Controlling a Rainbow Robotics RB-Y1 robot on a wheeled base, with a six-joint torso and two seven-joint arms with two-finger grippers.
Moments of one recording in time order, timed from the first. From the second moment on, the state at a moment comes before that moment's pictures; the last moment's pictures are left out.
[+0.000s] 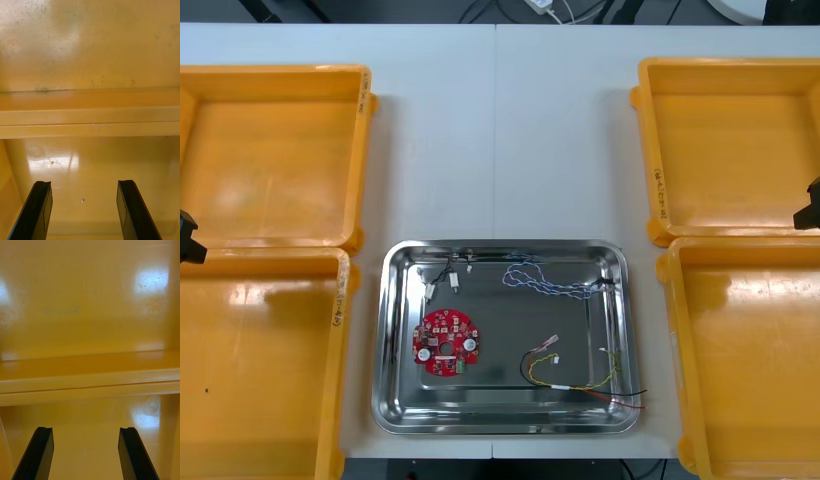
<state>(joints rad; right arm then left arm) -0.34 -0.99 -0.12 -1.99 -0.96 1.76 1.12 -0.26 0.89 0.25 -2.03 0.90 1.91 -1.32</state>
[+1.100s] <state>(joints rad) -0.34 -0.99 -0.12 -1.99 -0.96 1.76 1.12 -0.26 0.89 0.25 -2.03 0.90 1.91 -1.32</state>
